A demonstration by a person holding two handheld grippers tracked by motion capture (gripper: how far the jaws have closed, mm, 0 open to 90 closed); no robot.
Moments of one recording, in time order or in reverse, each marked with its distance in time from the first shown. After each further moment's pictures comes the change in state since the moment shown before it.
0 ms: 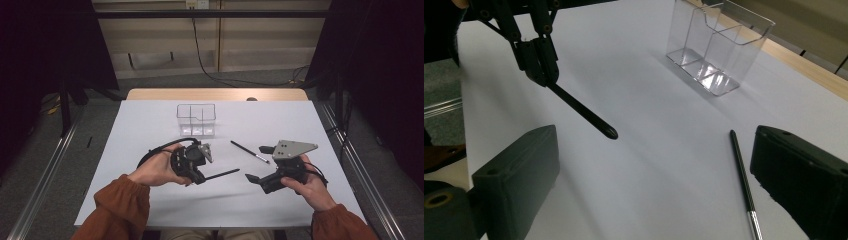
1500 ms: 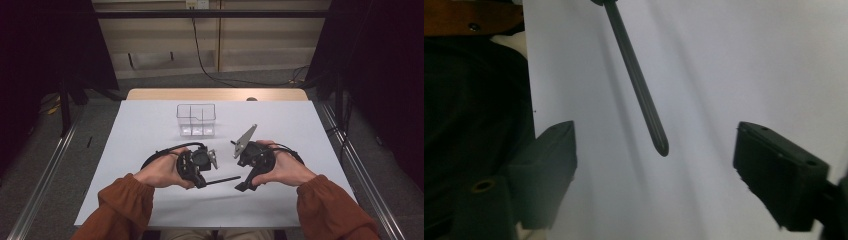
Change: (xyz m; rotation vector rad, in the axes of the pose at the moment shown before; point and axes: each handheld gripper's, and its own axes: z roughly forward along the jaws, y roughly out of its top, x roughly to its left) left arm -0.006 0.010 0.015 0.093 -0.007 0.033; right arm -0.002 0.045 0.065 0.599 0.357 -0.150
